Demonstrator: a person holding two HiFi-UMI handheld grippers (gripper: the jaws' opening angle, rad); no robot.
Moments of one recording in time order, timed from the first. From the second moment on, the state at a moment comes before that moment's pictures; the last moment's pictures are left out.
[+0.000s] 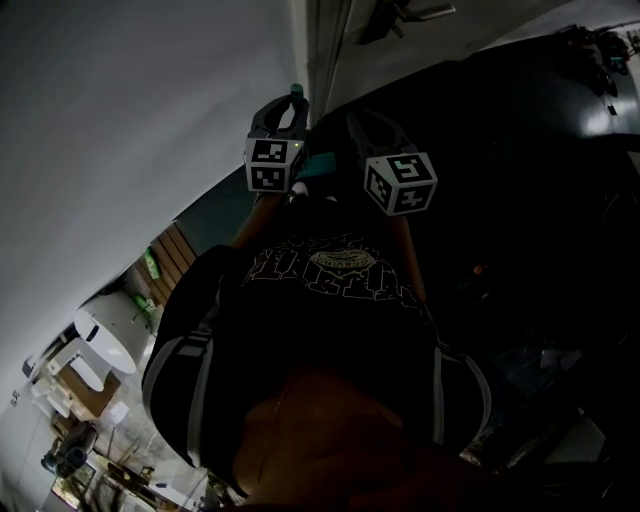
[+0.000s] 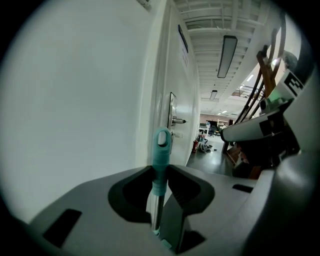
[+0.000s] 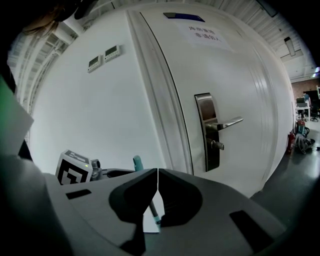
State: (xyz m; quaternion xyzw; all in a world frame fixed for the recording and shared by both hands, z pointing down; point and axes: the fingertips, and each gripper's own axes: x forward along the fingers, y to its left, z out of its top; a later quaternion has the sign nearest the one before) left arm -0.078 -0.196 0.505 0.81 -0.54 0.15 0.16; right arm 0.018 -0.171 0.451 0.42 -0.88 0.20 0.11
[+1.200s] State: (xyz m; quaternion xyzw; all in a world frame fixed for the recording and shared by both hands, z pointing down) left arm -0.077 -0.109 0.500 0.80 -0.55 0.14 0.16; right arm -0.002 -0.125 0.457 0.36 -0.90 0.19 0.13
